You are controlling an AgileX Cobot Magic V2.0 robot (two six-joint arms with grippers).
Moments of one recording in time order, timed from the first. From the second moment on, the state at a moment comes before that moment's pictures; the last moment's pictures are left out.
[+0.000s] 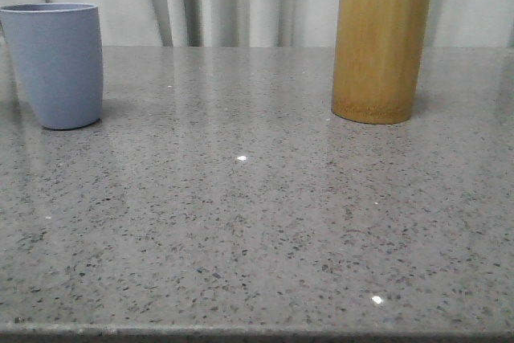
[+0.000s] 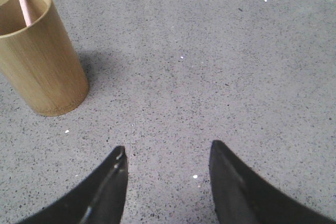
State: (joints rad) left arm -0.09 1.56 -1.59 -0.27 1.18 0.14; right arm -0.01 0.60 -0.67 0.07 0.63 0.06
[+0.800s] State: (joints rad) left arm -0.13 1.76 -1.63 -0.20 1.24 0.08; right arm -0.01 0.60 -0.67 0.07 0.63 0.06
